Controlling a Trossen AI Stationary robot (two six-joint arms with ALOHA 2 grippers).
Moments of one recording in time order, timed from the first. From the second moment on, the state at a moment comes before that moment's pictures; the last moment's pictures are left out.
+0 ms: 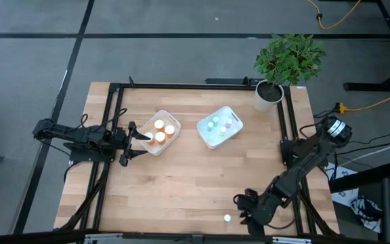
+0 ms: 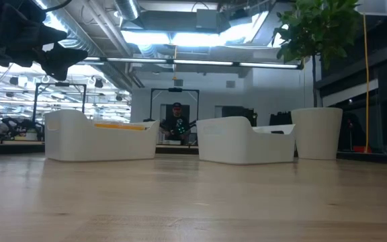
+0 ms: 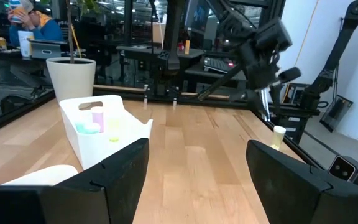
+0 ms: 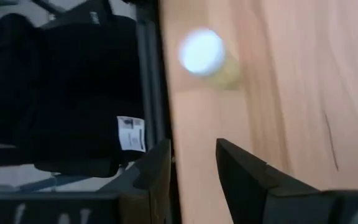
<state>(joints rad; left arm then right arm) -0.19 0.03 0.01 0.04 -0.14 -0.12 0.84 1.63 0.92 -0.16 0.06 1.05</state>
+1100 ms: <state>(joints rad) -0.19 0.03 0.01 0.04 -0.15 -0.12 0.85 1.68 0.90 -0.15 0.06 1.00</state>
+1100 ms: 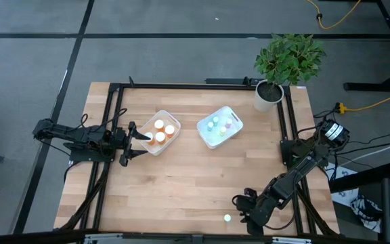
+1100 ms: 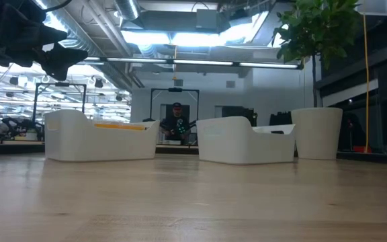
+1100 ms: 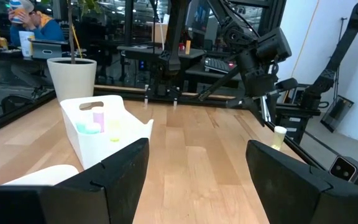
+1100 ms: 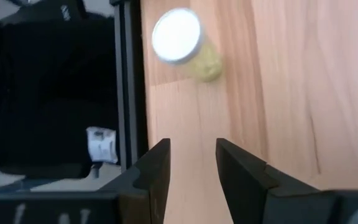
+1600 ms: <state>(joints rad) -0.19 0.03 0.01 0.04 -0.15 -0.12 0.89 1.68 1.06 -0.22 0.05 0.91</state>
